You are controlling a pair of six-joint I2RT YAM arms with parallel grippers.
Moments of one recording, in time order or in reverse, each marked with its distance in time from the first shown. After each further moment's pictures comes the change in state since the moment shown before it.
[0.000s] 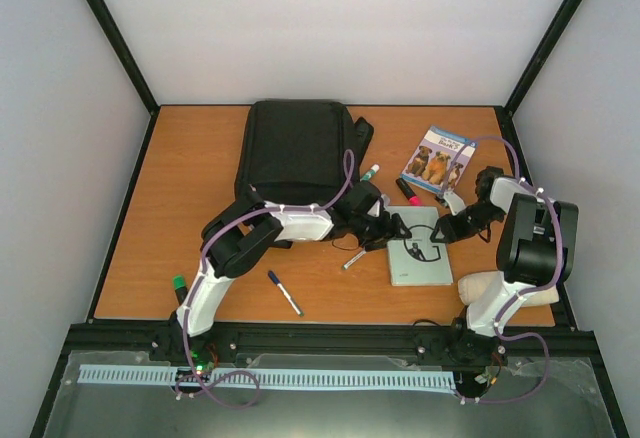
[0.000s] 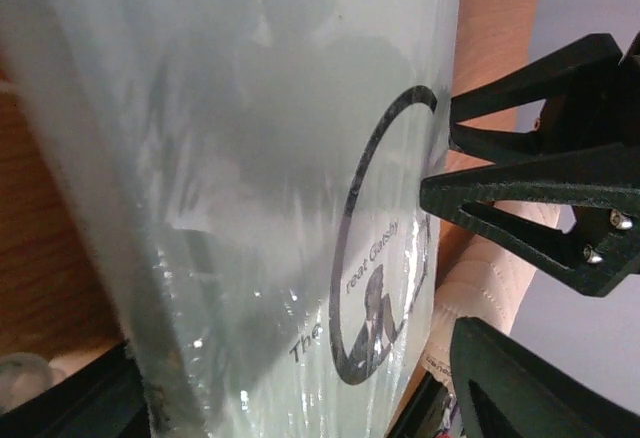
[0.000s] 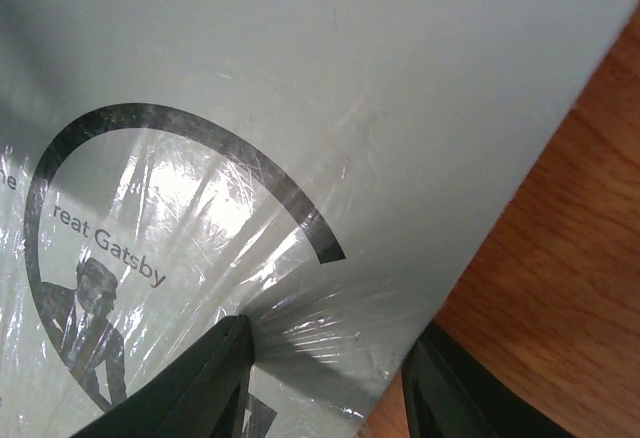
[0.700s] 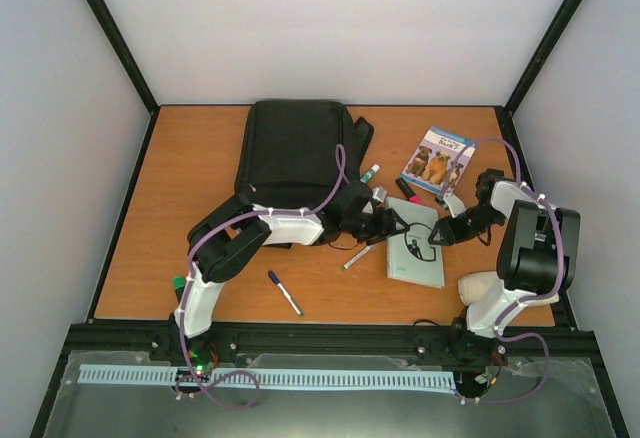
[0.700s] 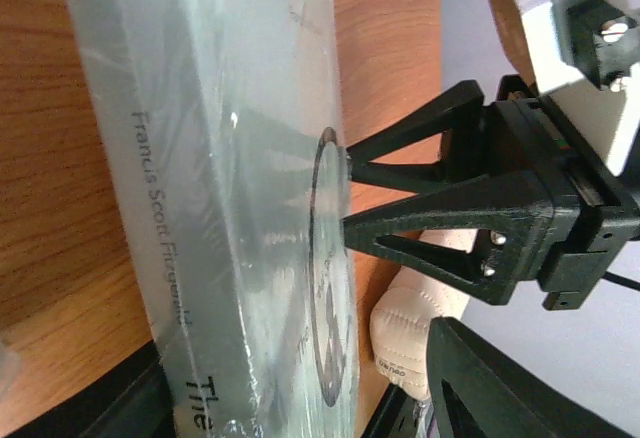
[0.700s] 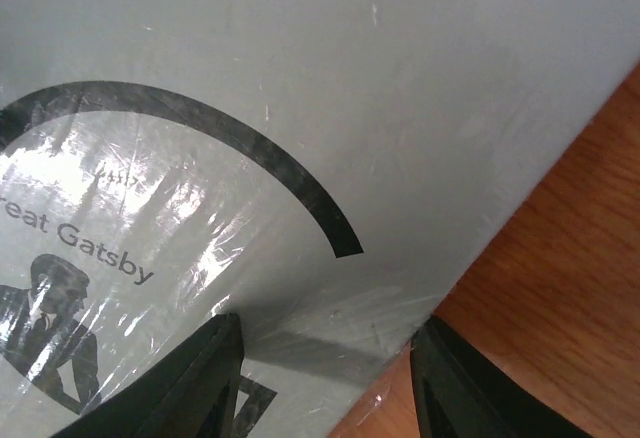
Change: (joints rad) left arm -0.003 -0.100 -0.138 0.186 -0.065 0.002; right arm 0.002 -0.061 -0.037 -0.013 -0.025 0.009
